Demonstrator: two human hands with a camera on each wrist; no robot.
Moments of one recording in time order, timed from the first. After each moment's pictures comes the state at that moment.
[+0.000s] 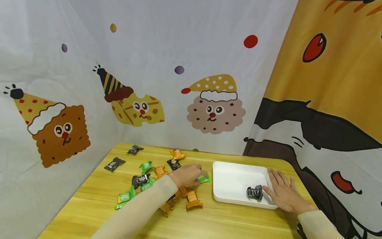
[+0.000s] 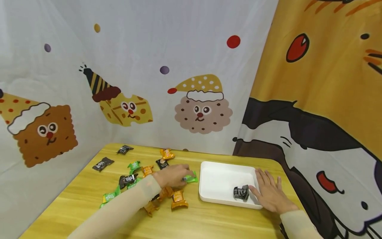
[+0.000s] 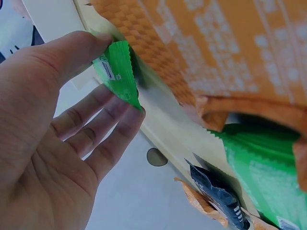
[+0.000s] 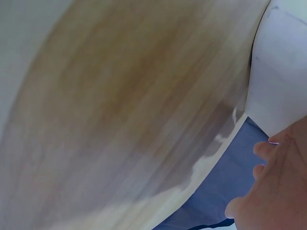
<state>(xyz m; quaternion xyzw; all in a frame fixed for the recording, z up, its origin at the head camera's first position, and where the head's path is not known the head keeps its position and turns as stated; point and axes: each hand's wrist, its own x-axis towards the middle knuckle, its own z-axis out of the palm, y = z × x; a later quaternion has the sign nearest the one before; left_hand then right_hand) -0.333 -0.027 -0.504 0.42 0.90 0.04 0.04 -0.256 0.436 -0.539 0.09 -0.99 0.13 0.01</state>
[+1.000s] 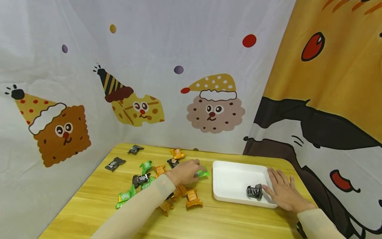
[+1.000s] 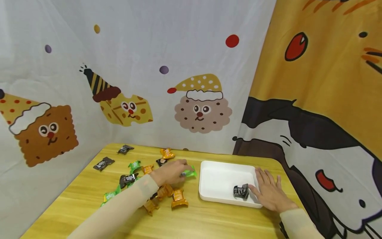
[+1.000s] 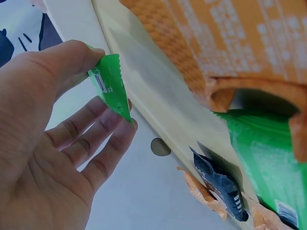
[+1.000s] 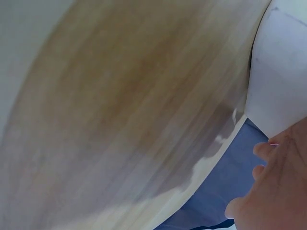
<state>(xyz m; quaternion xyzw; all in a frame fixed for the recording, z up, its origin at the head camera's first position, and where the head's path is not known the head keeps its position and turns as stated) -0.331 -0.035 -0.497 0.41 0.91 0.06 -0.01 -0.255 0.437 -0.539 0.10 -0.99 0.13 0.01</state>
